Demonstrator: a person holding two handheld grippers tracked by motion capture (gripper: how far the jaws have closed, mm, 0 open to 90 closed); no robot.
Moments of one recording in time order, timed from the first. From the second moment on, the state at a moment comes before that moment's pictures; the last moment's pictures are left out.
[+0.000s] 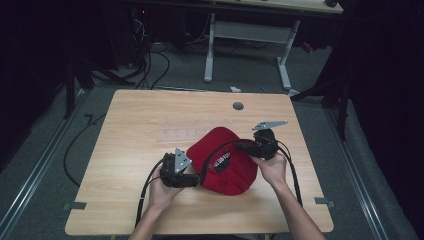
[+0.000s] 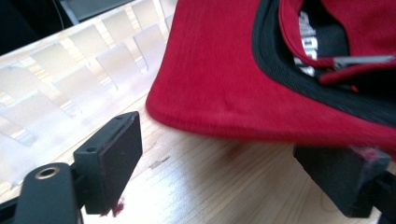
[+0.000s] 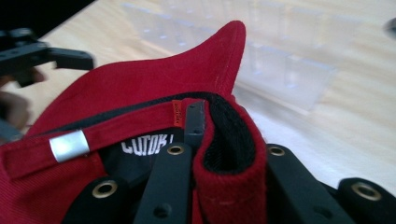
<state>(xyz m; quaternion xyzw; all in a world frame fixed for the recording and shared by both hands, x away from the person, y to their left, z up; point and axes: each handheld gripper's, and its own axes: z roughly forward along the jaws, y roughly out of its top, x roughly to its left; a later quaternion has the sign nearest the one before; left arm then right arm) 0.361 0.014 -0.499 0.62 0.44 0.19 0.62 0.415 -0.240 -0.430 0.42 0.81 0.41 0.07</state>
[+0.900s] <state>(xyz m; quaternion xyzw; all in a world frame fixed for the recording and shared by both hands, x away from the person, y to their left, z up) 0.351 0.019 -0.488 0.67 0.40 0.13 0.61 0.422 -0.220 -0.444 0.40 0.81 0.44 0.01</state>
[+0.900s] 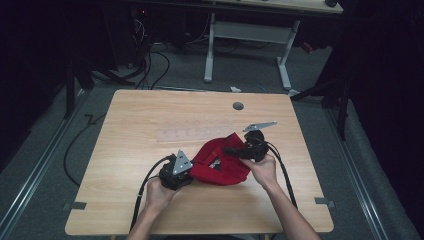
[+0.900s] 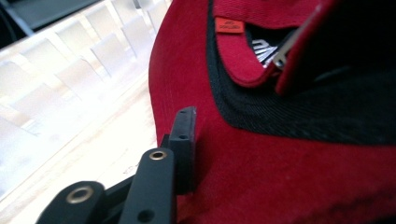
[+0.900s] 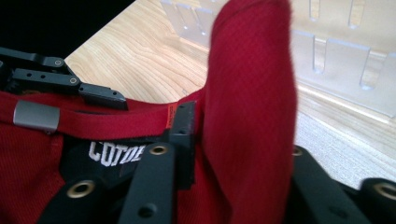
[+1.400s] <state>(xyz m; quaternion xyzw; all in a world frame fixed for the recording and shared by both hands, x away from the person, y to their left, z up) 0.351 0.023 -0.481 0.68 0.39 0.13 0.60 0.423 -0.265 -0.430 0.44 0.72 0.54 0.04</state>
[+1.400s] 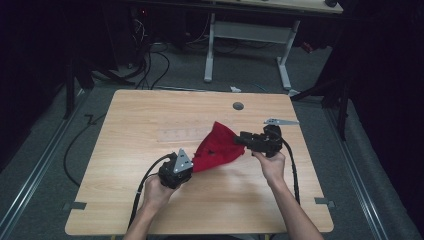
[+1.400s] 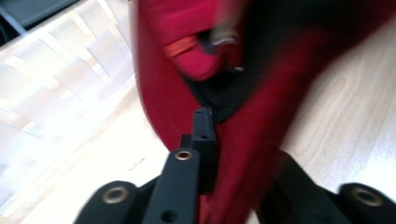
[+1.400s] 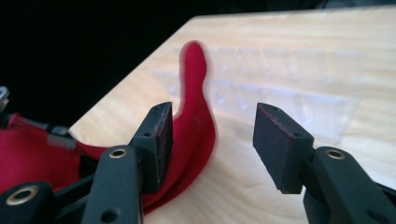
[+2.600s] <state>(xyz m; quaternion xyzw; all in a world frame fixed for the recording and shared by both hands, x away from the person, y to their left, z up) 0.376 0.080 -0.446 0.57 0.47 0.10 0.67 0.406 -0.282 -0.516 0.48 0.78 0.36 0.17</state>
